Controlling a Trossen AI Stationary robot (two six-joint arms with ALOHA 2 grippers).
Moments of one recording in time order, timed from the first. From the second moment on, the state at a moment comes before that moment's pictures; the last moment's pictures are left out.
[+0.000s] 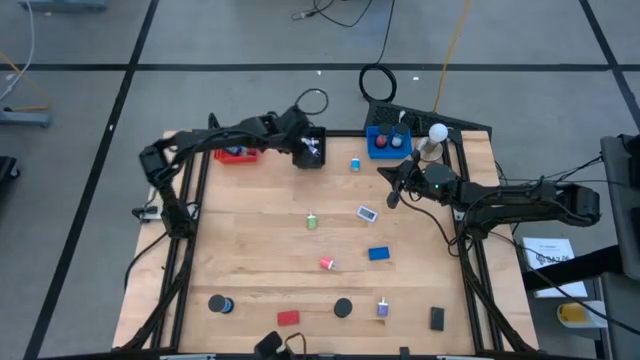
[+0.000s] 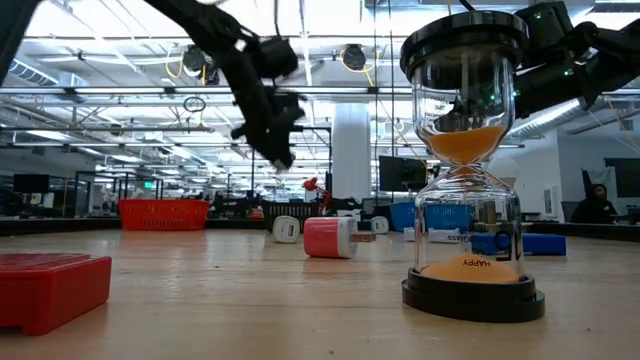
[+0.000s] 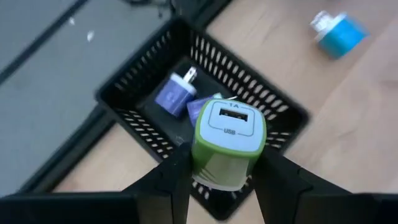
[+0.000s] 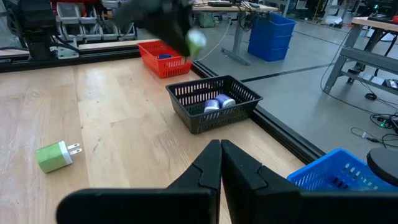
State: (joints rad) left arm 0.53 1.79 1.37 -0.55 -0.12 -0.11; right arm -0.33 0.98 0.28 0.49 0.18 -0.01
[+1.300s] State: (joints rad) left arm 0.64 2.01 1.50 -0.59 -0.02 -0.32; right arm -0.33 0.98 0.28 0.48 0.18 -0.02
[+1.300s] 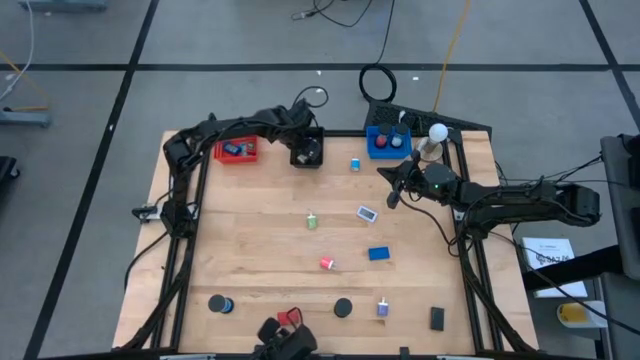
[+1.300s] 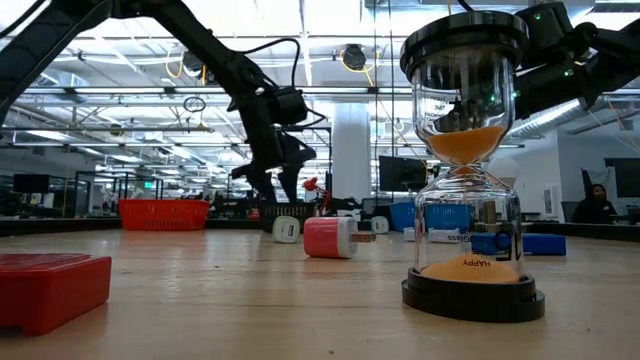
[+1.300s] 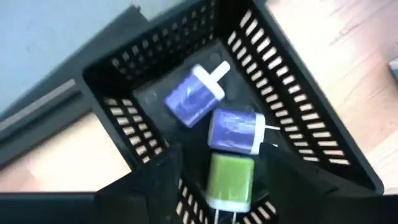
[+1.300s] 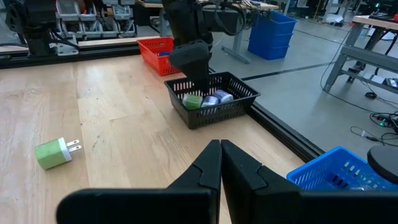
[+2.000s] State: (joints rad) left arm 0.46 1.55 0.89 0.00 -0.09 -0.07; right arm -0.33 0.98 0.28 0.44 0.18 -0.04
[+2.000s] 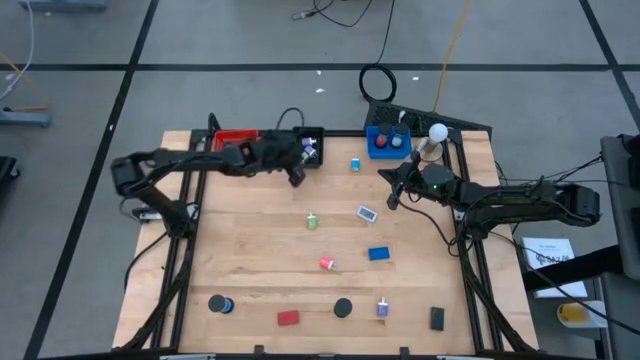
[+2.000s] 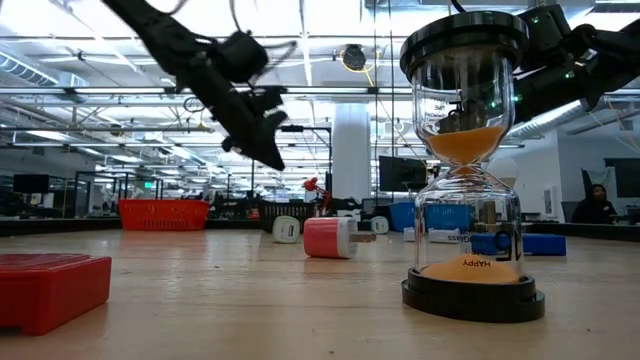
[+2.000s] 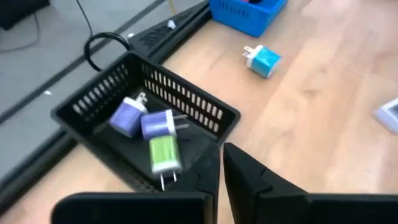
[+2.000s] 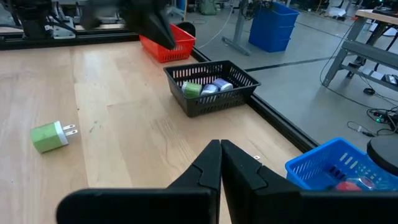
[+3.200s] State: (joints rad) left arm 0.18 1.39 0.37 0.75 -0.04 0.00; right arm -0.05 0.97 0.48 -0.23 0.42 0.19
